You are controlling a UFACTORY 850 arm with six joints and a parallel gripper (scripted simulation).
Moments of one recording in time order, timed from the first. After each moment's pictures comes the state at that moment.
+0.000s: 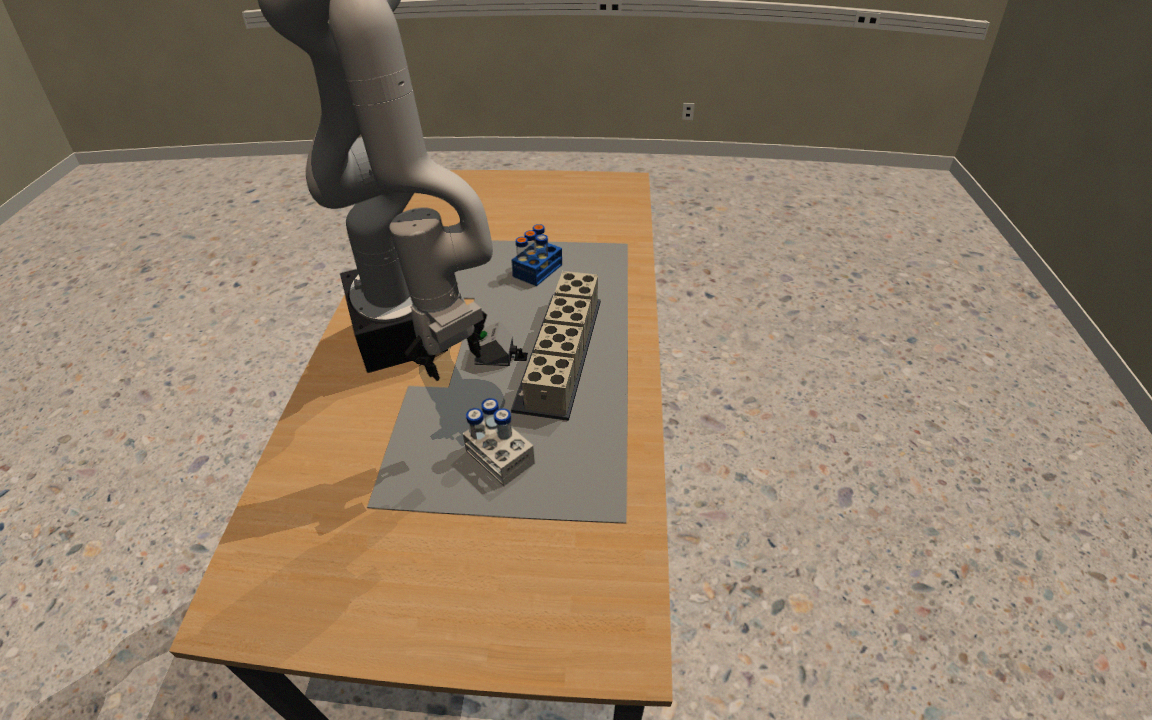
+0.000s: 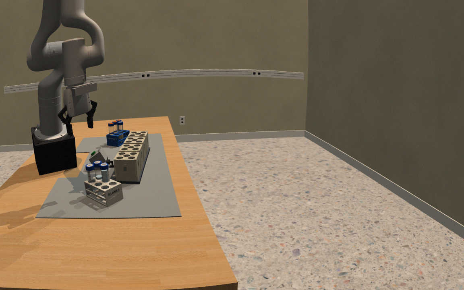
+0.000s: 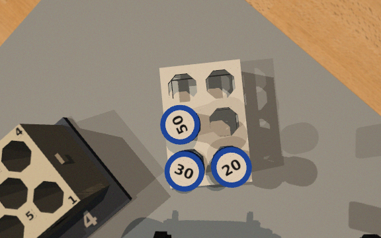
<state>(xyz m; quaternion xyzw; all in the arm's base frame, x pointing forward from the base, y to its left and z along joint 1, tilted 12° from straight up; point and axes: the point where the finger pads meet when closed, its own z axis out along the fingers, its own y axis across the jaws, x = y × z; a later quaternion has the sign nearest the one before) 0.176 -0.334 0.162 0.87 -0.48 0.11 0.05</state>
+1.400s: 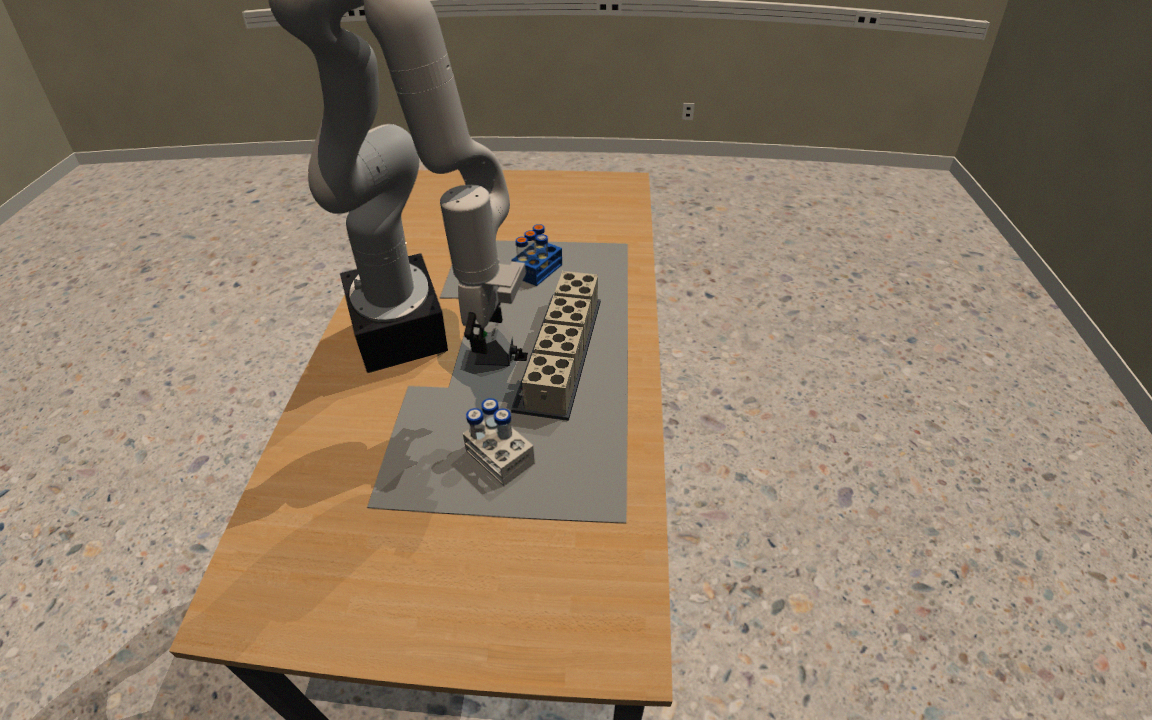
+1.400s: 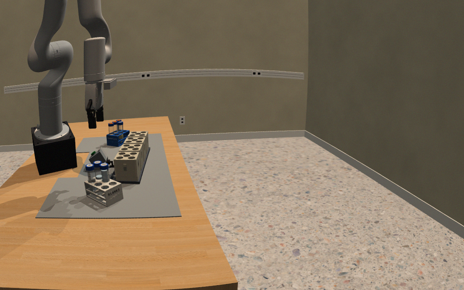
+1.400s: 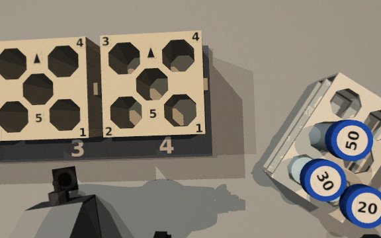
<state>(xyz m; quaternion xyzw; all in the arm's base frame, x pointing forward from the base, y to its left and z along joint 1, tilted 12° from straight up) 0.239 -0.258 0.151 0.98 -0.17 0.06 0.07</state>
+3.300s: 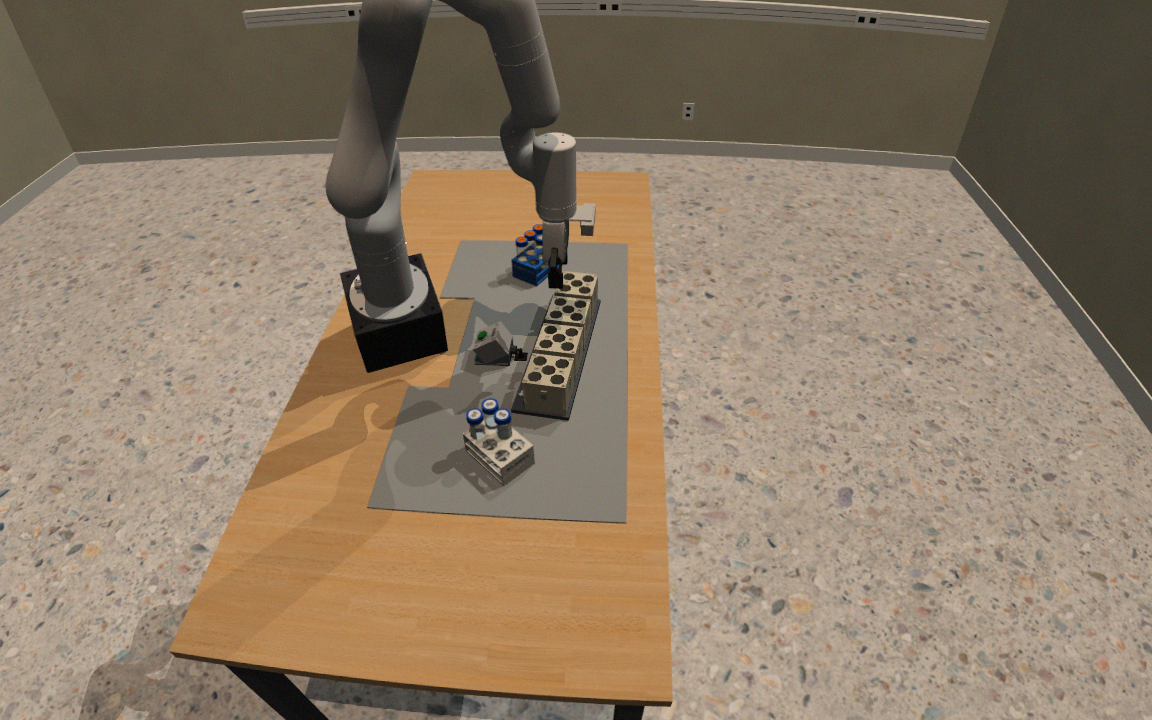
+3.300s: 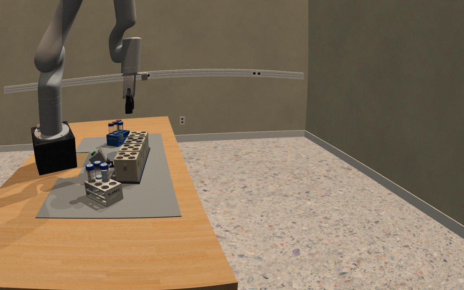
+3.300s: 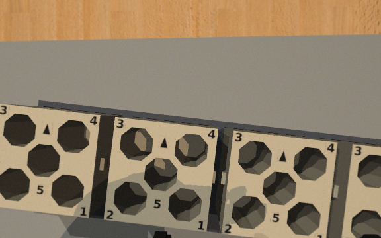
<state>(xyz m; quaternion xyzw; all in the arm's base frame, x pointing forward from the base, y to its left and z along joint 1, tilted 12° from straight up) 0.398 -0.069 0.123 0.99 -0.10 0.04 0.09</state>
